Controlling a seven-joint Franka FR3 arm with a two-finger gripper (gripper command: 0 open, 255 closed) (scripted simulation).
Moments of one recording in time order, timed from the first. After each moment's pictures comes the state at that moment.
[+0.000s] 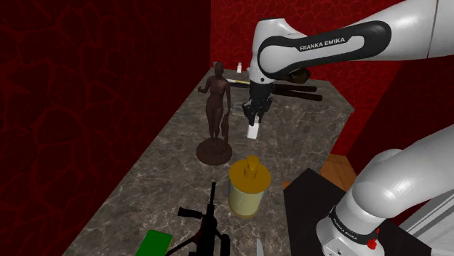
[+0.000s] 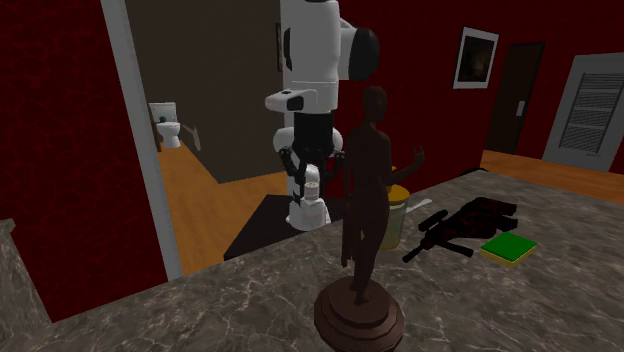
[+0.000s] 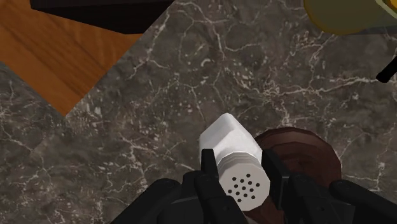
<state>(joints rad) -0.04 -0.40 0.19 -2.34 0.06 1.92 0.19</state>
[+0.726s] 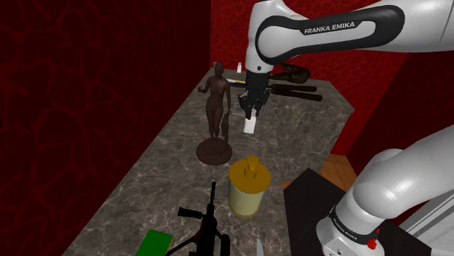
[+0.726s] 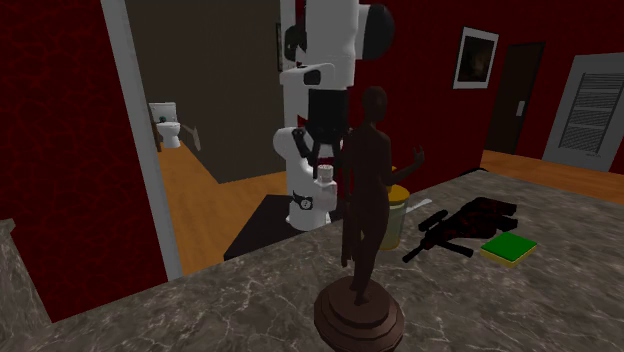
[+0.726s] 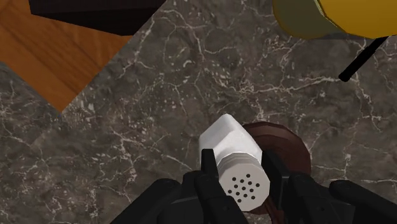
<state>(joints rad) -0.02 -0.40 0.22 -2.23 0.07 1.81 0.24</state>
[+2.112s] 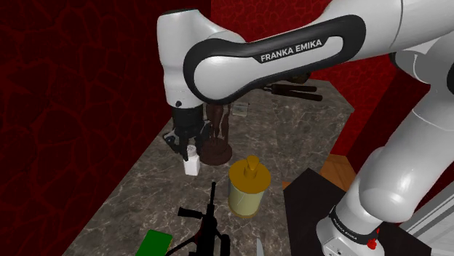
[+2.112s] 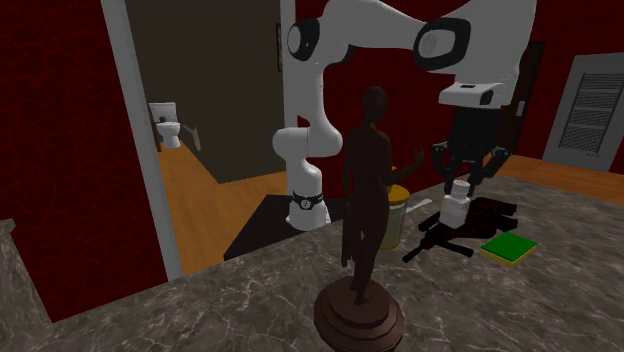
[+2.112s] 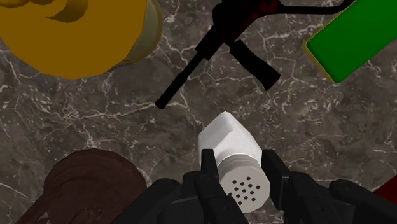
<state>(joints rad) 0.15 -0.04 0.60 -1.94 0.02 1.87 0.81</state>
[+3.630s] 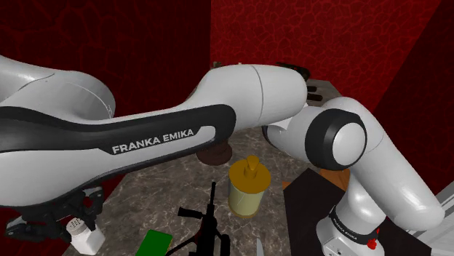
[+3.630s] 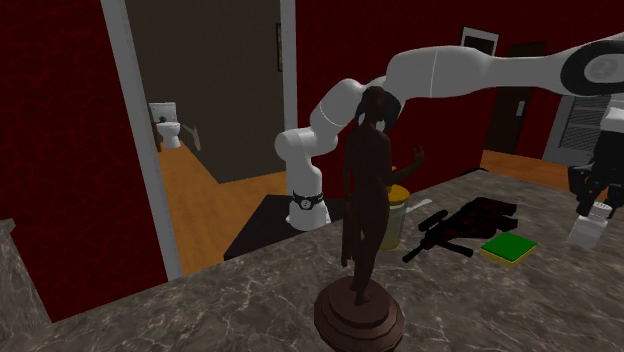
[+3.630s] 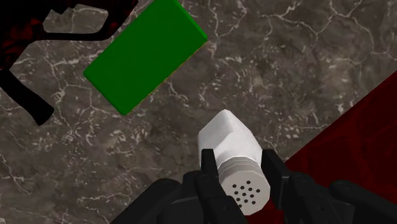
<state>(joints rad) 0.78 0.87 0.59 -0.79 -0.42 1.54 1.26</state>
